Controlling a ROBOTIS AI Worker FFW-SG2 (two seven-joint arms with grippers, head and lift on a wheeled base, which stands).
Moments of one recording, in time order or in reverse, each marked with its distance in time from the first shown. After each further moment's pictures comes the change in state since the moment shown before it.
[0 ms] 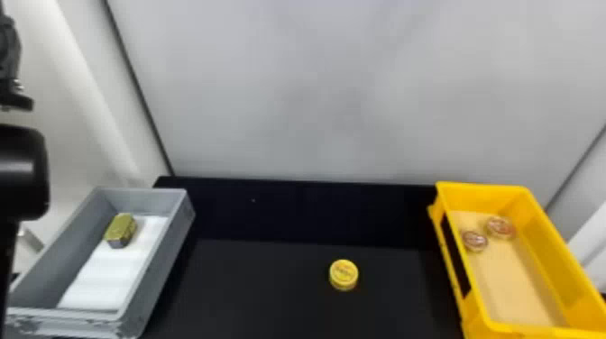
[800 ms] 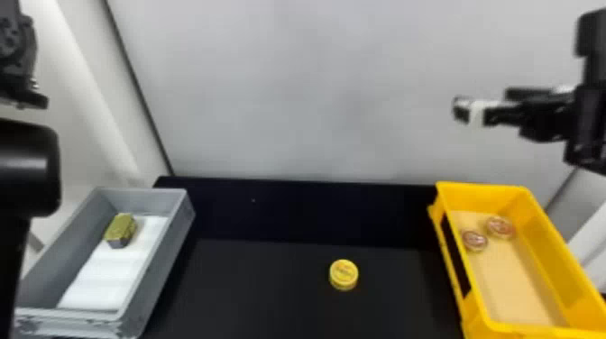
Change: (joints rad) left arm -0.018 -0.001 -0.034 0.014 -0.002 0.016 0.009; right arm -0.169 0.094 0.036 0.235 -0.154 0.727 0.552
